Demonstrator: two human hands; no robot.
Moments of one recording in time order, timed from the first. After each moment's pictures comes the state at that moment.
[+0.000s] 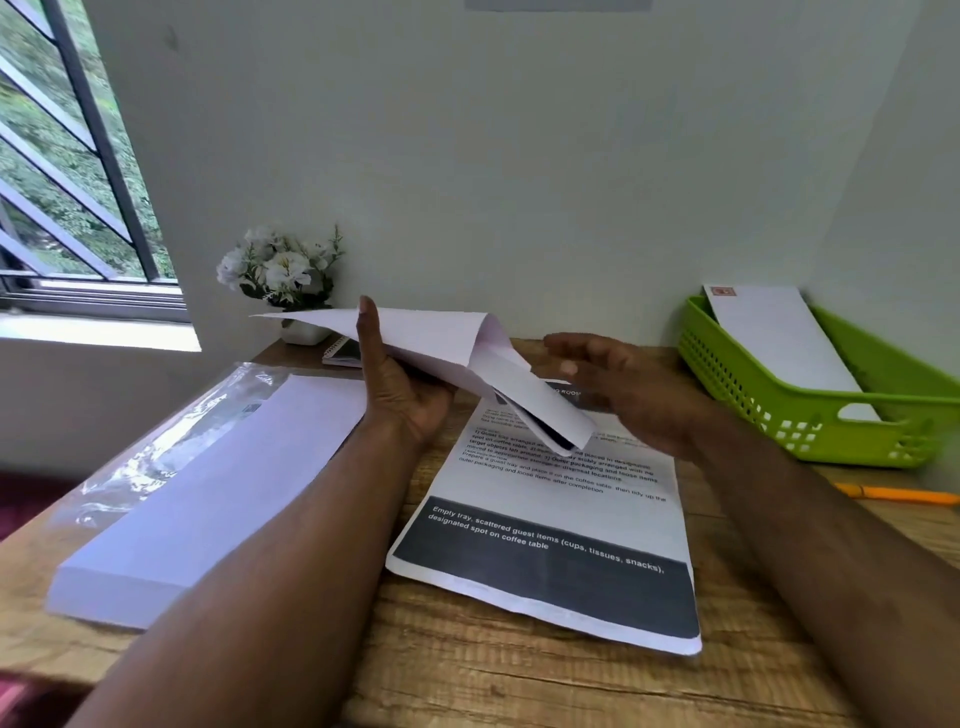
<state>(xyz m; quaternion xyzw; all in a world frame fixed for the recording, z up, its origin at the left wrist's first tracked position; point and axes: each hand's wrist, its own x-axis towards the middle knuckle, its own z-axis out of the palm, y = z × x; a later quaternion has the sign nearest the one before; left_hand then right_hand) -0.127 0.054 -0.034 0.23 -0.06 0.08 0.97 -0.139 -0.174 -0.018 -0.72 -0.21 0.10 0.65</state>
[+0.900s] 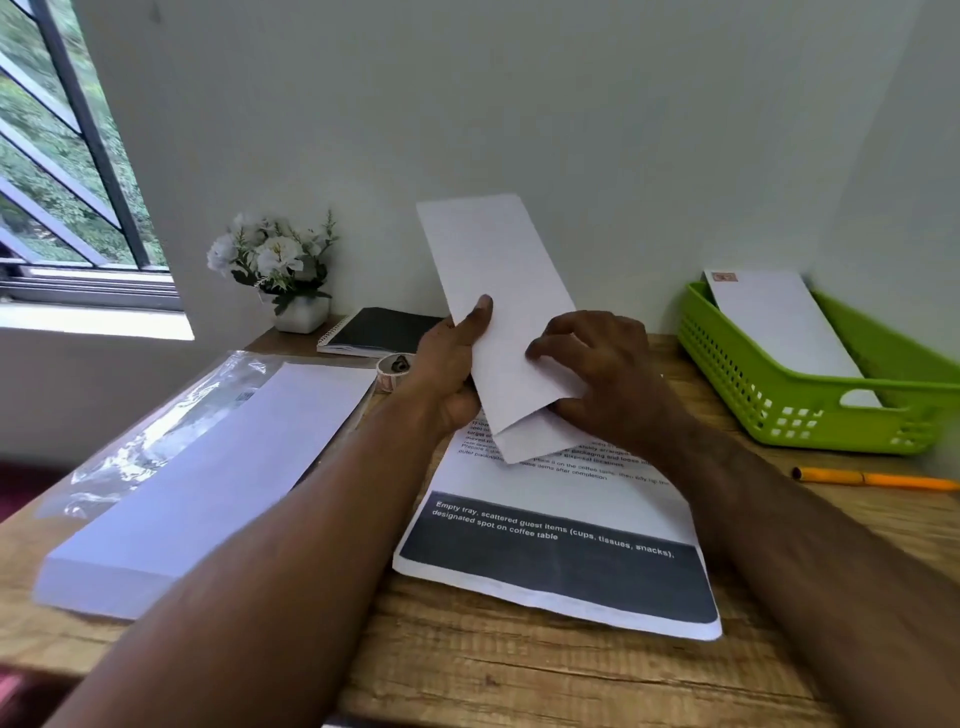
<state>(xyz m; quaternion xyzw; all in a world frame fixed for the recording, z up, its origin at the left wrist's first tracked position) -0.131 0.022 -0.026 0.46 -0.03 -0.03 0.89 -0.146 -0.159 -0.028 -0.84 -0.33 -0.41 0.10</state>
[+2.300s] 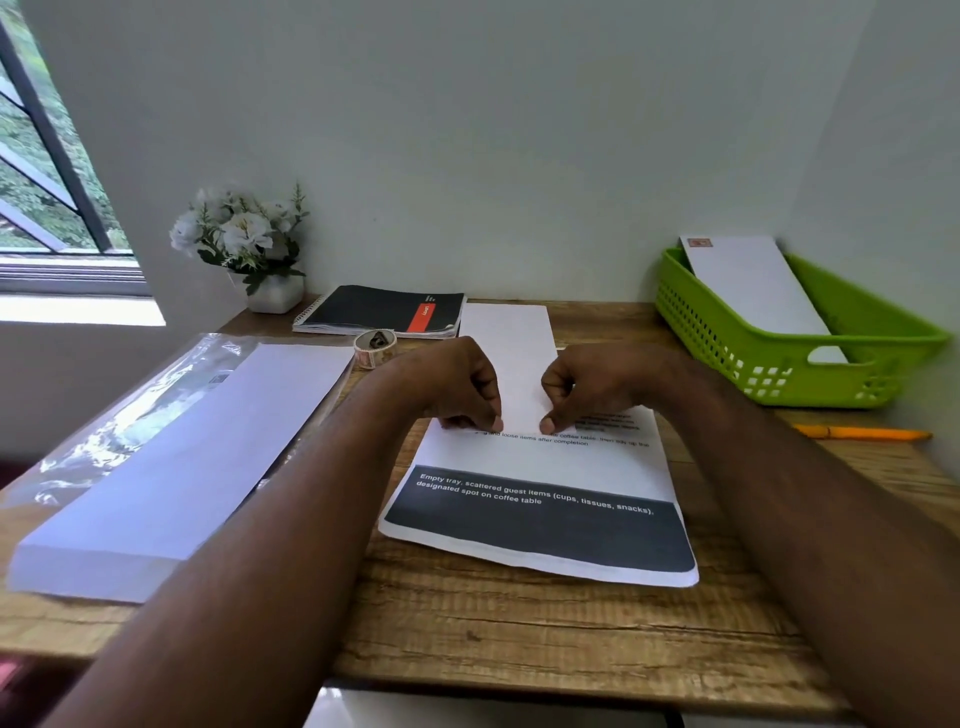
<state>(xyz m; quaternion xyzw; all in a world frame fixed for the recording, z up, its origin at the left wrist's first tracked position) -0.155 0.026 -0.018 0.94 -0.15 -0.13 0.26 -0.143 -0.170 -0.011 -0.95 -0.21 0.18 0.13</state>
